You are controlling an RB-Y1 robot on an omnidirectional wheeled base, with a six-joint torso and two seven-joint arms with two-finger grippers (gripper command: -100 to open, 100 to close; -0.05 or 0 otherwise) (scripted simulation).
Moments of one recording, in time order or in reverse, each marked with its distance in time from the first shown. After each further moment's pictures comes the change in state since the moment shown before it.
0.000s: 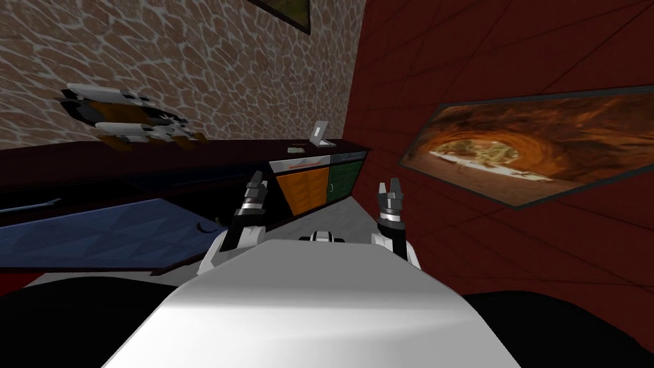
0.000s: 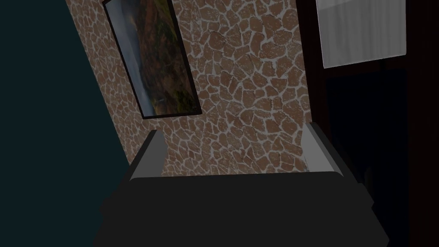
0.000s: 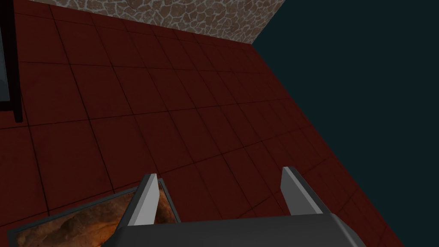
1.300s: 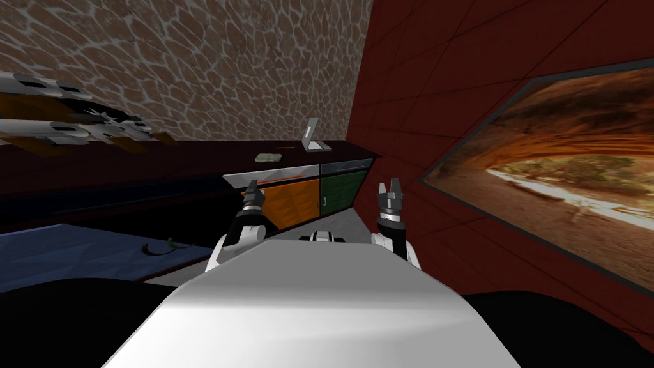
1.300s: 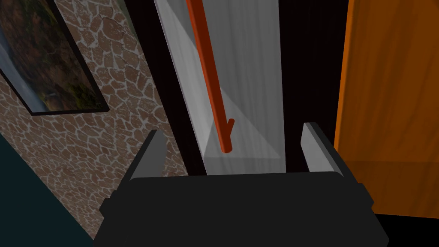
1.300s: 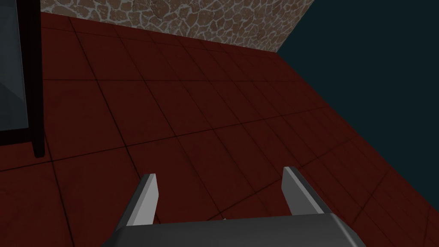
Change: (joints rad) left arm -0.046 -0.102 0.104 0.114 0.103 0.168 0.044; right arm -0.001 0.000 0.000 0.000 0.000 0.000 0.000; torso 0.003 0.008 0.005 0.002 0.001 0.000
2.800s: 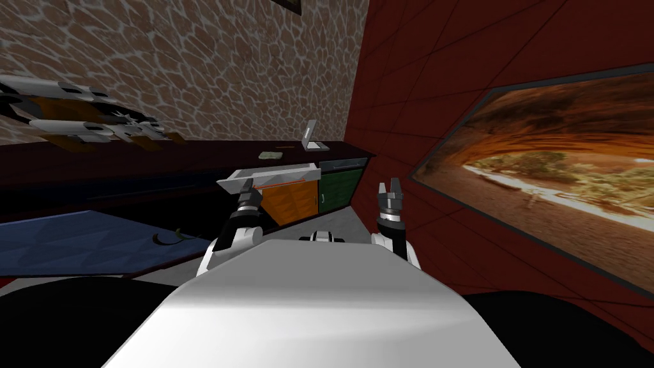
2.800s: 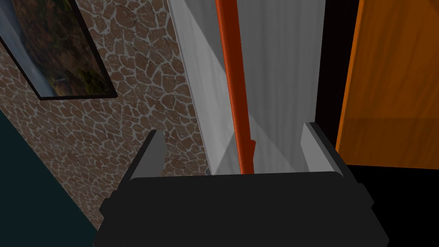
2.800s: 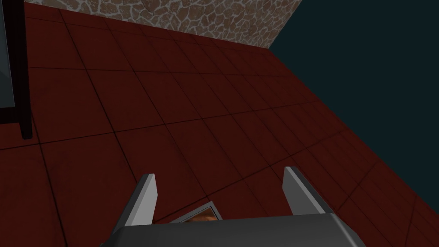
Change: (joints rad) left arm 0.051 -0.025 0.001 -0.120 0.018 0.075 0.006; right arm 0.000 0.000 0.000 0.000 0.000 0.000 0.000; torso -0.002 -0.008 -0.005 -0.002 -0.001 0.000
